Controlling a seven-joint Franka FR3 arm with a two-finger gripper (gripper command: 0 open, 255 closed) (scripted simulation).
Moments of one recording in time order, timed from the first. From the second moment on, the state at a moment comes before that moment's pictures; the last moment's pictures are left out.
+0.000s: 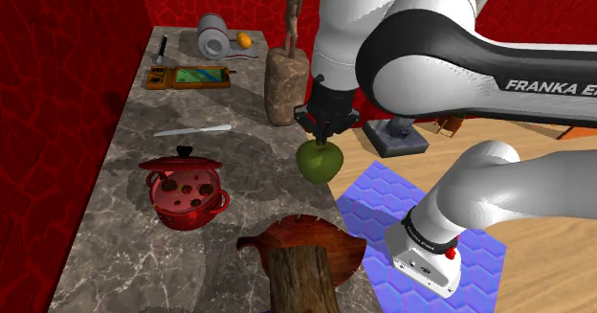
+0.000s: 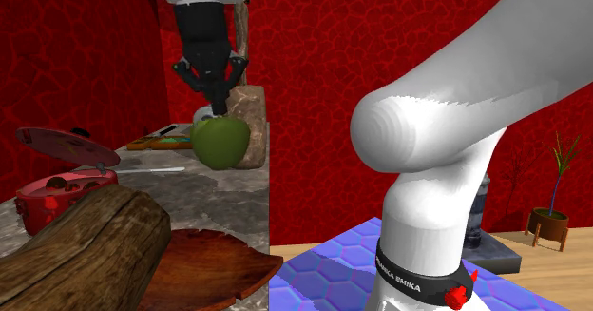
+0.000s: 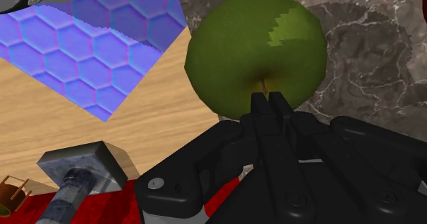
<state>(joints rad) -0.09 -0.80 0.59 -2.48 0.24 1.78 1.10</state>
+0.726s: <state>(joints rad) -0.01 -0.83 0.74 -2.28 0.34 1.57 1.32</state>
